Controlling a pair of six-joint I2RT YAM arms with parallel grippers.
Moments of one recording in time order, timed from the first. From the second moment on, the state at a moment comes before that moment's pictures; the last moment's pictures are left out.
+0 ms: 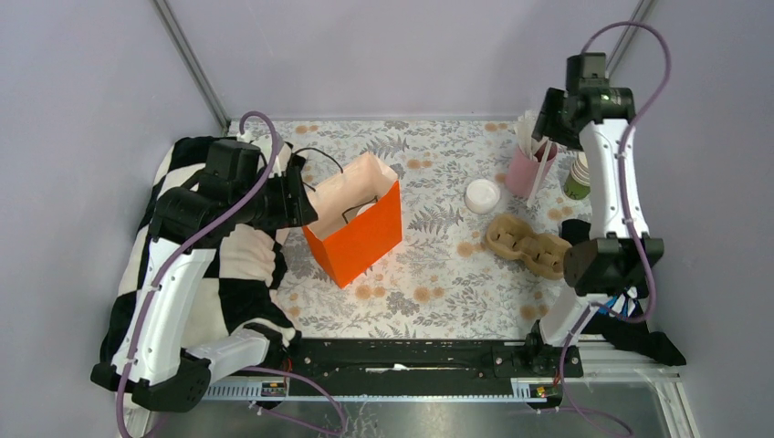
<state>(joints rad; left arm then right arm) -0.36 1.10 1.62 -1.31 0.12 -0.43 0.01 1.82 2.12 -1.22 0.20 0.27</state>
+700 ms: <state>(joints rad) -0.48 1.18 1.67 -1.31 0.01 -0.39 -0.14 1.81 1.65 -0.95 -0.08 0.33</state>
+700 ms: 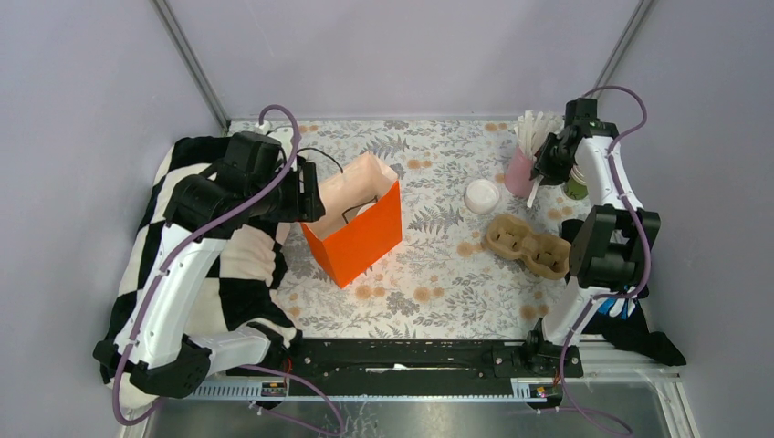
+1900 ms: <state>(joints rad) -0.48 1.12 1.81 -1.25 -0.07 -0.54 0.36 1.41 1.64 -0.33 -0.53 0.35</state>
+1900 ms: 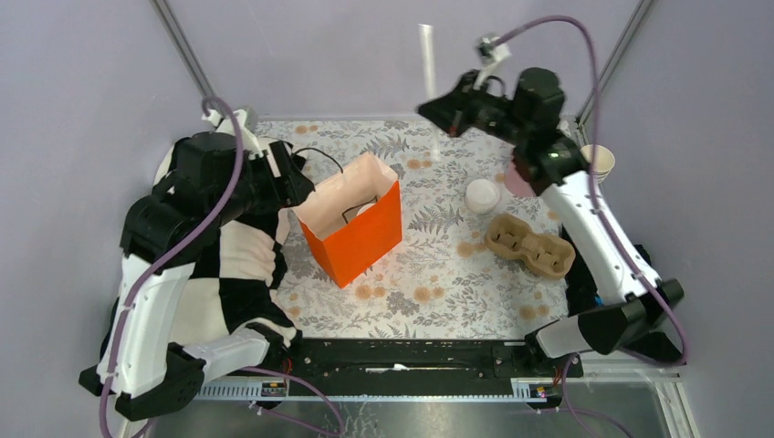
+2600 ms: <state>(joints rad) -0.48 0.95 1.81 -1.23 -0.16 -0.69 0.90 1.66 1.35 0.44 -0.44 0.14</state>
